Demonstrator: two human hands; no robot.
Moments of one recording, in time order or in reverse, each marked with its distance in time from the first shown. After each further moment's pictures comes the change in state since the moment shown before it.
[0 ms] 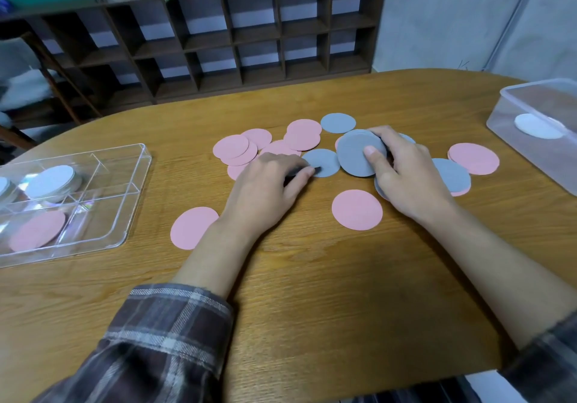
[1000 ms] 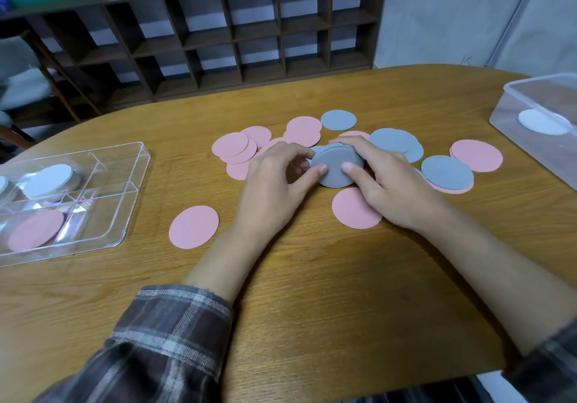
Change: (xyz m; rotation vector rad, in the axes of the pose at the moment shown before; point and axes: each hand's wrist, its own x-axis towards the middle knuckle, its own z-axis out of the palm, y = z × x) left_hand -0.001 0.018 0.011 -0.272 0.191 -0.096; right_hand -0.007 -0.013 0.006 0.004 -0.204 -0.155
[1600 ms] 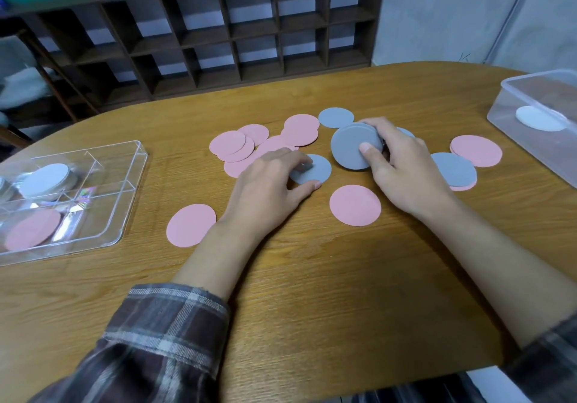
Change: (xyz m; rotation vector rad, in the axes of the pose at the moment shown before) left_hand 0.001 -0.007 -0.009 0.313 -0.231 0.046; right_hand 0.004 0.008 -0.009 -0.019 0.177 0.177
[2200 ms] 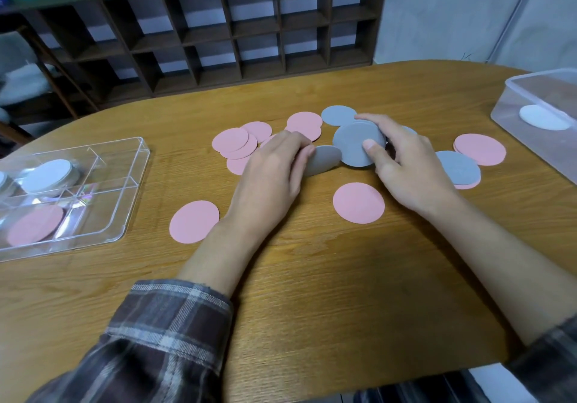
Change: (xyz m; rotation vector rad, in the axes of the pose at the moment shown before) left_hand 0.000 0.008 -0.003 -0.088 0.281 0.134; right_hand -0.001 0.001 0.000 0.026 0.000 -0.025
